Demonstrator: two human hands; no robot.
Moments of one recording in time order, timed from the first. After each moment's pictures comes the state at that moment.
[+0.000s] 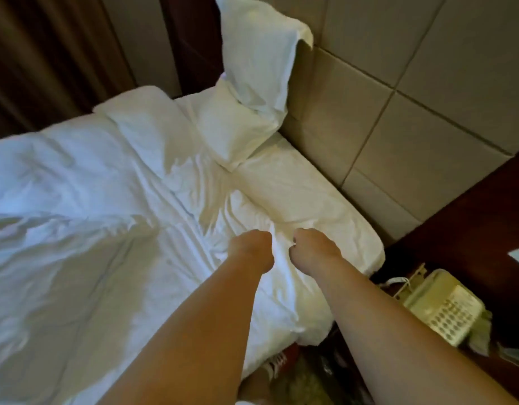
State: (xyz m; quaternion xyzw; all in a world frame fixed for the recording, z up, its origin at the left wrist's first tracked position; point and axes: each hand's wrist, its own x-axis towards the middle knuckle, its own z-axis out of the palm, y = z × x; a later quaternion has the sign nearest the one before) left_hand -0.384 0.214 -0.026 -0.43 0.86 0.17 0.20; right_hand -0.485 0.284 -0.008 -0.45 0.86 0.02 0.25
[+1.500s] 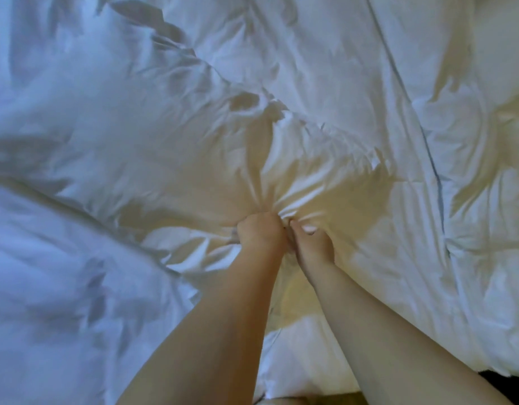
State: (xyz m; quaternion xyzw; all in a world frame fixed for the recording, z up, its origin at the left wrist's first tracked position) left_hand 0.098 0.025 -0.182 -0.66 0.66 0.29 0.22; right_hand 0.011 0.063 -0.214 -0.25 0.85 -0.14 0.45
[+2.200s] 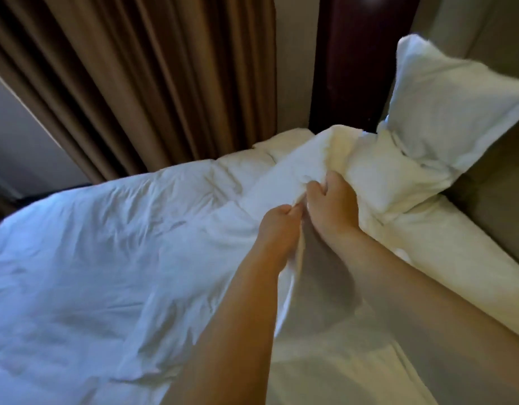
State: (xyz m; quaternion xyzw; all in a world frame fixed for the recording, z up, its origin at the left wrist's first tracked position) left_hand -0.066 0.034 0.095 -0.61 0.53 0.53 -0.26; right_hand -0.162 0.021 0.089 -0.48 0.72 -0.46 0.20
